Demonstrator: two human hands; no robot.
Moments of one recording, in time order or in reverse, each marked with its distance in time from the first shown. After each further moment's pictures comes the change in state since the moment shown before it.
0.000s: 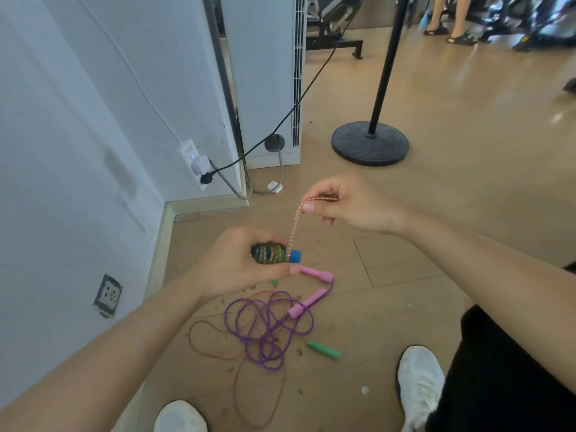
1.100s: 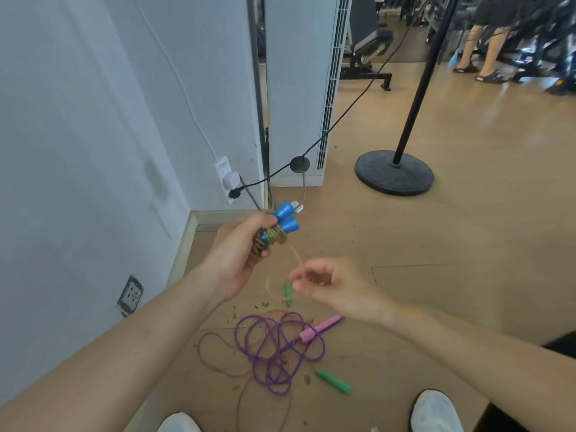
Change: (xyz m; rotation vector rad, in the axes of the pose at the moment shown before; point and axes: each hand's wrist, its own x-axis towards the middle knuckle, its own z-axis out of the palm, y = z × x) left_hand 0.009 0.015 -0.028 -1.098 0.412 -0.477; right_hand -0.028 0.004 0.089 0.262 -0.064 0.101
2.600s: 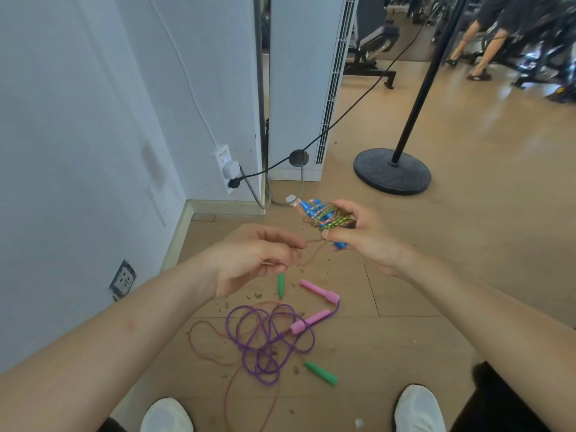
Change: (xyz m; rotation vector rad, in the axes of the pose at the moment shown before) left_hand -0.016 -0.004 0.003 0.360 -0.329 -0.172; right_hand 0.026 -0.018 -0.062 0.107 0.164 0.073
